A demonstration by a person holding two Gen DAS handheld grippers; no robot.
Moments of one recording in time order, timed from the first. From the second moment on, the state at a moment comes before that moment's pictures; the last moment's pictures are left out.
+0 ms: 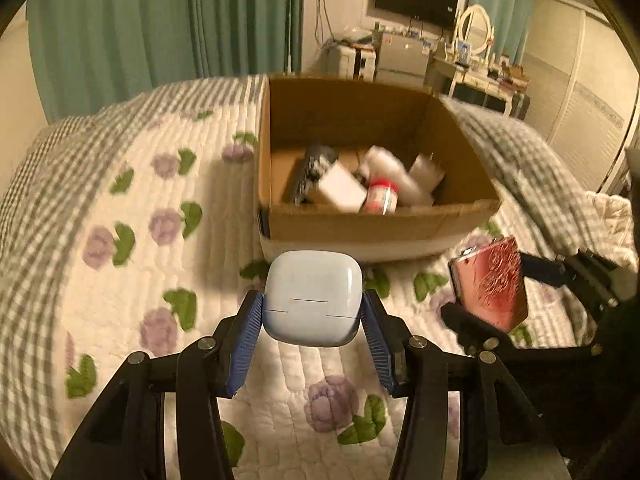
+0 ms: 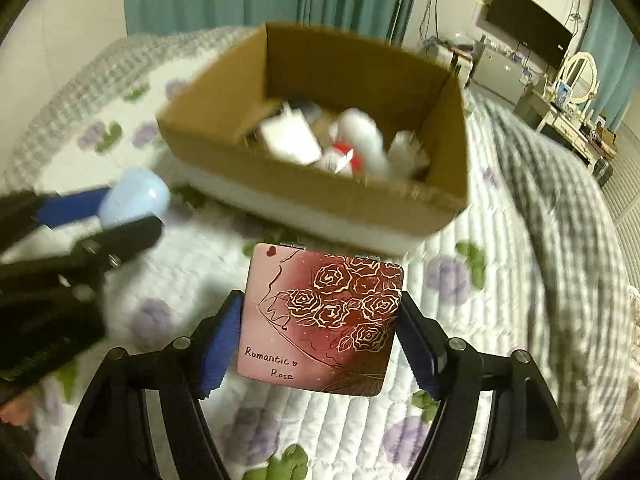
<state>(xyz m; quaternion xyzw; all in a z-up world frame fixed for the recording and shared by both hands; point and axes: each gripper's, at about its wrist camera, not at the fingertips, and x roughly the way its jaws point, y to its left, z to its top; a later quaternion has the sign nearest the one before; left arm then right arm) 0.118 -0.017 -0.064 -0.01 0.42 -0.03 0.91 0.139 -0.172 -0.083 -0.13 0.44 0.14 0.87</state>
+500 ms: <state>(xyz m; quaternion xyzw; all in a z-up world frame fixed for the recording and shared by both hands) 0.206 -0.032 0.005 0.04 0.36 -0.04 0.93 0.218 -0.182 0.037 -0.09 0.35 0.13 0.92</state>
